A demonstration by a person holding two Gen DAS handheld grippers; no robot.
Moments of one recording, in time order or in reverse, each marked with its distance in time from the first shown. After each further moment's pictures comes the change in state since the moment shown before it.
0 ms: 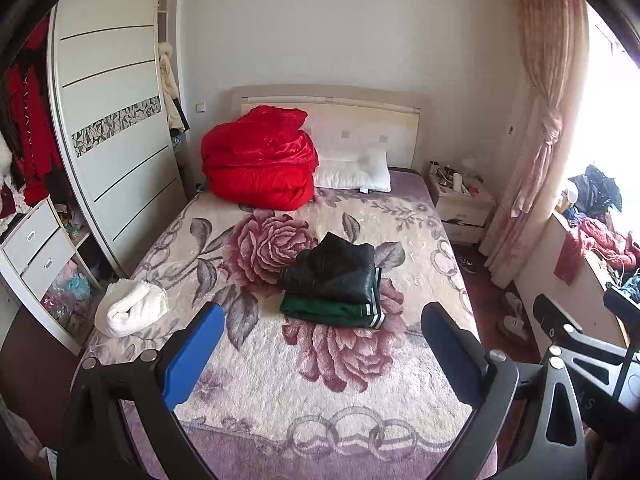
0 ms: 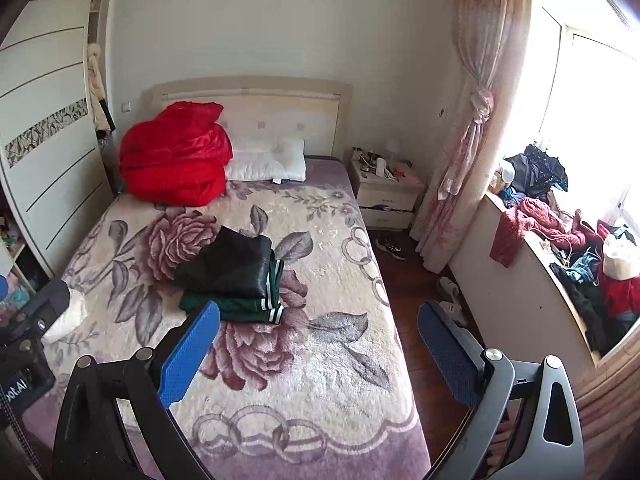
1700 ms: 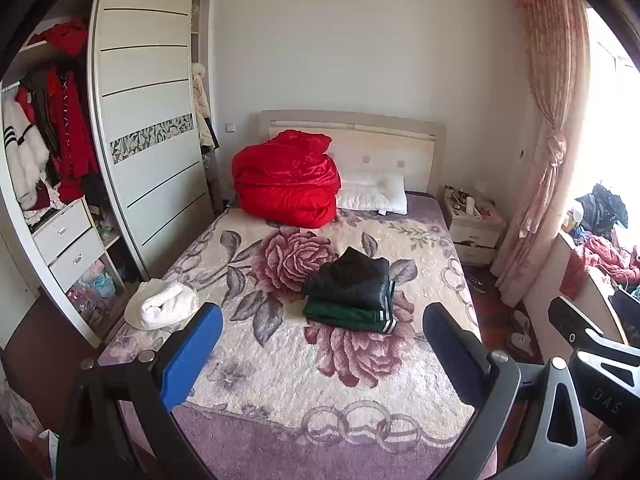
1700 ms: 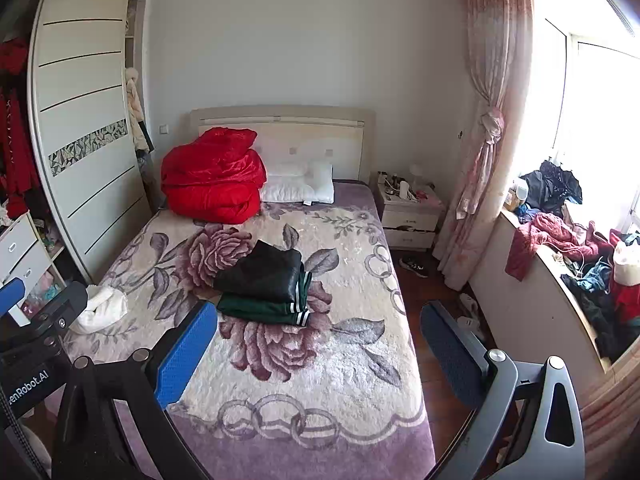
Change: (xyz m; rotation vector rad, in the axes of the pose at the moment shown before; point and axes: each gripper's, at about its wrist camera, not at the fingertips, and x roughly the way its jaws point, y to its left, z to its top) left arm -0.085 0.013 -0.030 -0.037 -0.095 0.075; right arm -0.115 -0.030 -0.016 -0.016 -0.077 0.134
